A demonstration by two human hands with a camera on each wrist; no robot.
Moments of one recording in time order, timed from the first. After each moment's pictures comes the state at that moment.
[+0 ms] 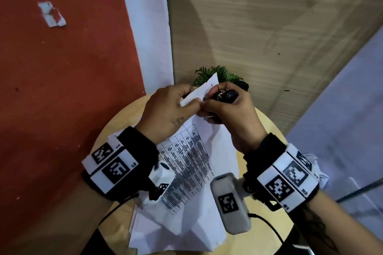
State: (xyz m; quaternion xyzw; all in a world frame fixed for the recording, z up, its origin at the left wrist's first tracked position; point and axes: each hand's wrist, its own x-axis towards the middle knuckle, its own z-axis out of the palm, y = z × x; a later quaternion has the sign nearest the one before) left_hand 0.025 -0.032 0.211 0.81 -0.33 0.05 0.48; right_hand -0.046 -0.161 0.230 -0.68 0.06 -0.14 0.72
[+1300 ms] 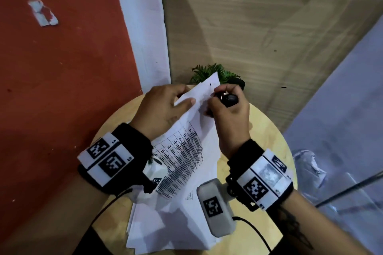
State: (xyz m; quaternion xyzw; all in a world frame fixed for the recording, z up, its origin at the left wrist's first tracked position) left_hand 0.032 -0.030 0.209 0.83 -0.35 0.07 0.43; right_hand -0.039 -0.156 0.205 -0.63 0.13 -0.29 0.71
